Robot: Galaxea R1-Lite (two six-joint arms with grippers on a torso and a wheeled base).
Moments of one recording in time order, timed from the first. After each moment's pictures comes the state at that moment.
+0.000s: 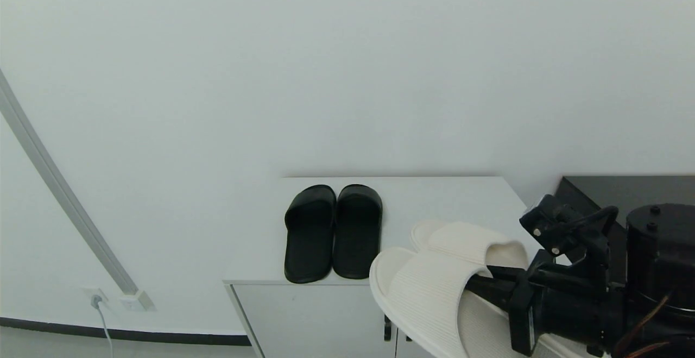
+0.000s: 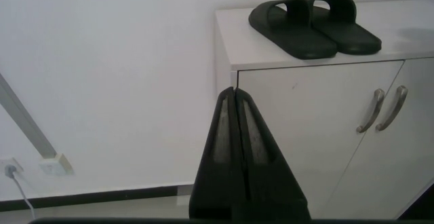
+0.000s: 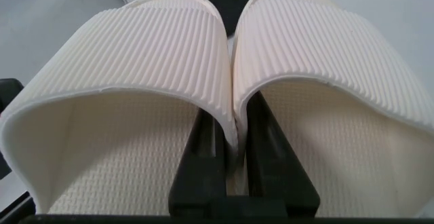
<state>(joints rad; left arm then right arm) 0.00 0.00 0.00 0.00 -0.05 0.03 0.76 1.45 -0.49 -0.66 0.07 0.07</state>
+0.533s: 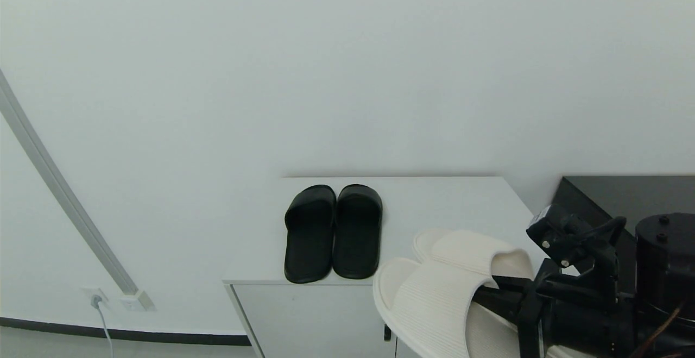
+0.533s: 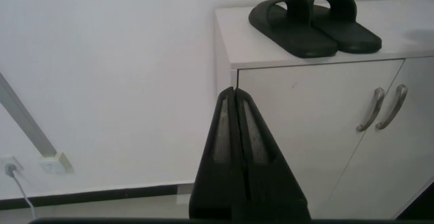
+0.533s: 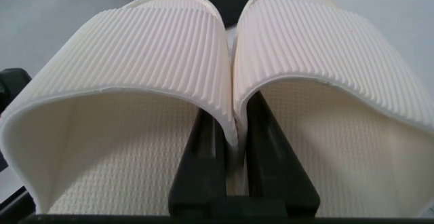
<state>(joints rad) 0.00 0.00 0.00 0.00 -0.05 0.03 0.77 1.43 -0.45 -0.66 0.09 0.07</state>
